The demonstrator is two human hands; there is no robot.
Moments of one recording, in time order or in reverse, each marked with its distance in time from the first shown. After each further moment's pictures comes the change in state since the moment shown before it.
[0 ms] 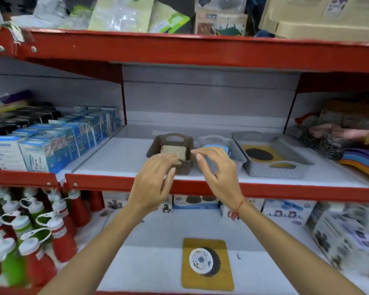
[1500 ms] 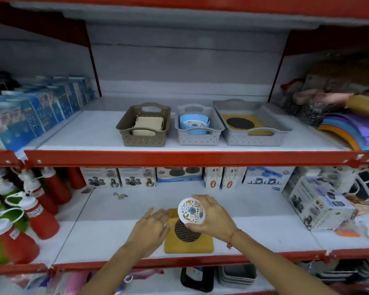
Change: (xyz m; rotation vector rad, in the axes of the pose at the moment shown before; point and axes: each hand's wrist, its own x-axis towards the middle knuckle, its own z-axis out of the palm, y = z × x) left_hand -0.171 0.024 0.108 0.189 -0.797 -0.070; right_hand -0.189 0.099 0.000 -0.213 -0.697 0.469
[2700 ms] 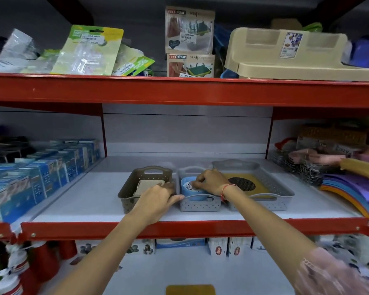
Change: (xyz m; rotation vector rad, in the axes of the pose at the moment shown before) left_hand 0.152 -0.041 -0.192 -0.011 0.222 -0.133; right_hand 0.192 -0.054 -0.189 -0.194 0.097 0.035
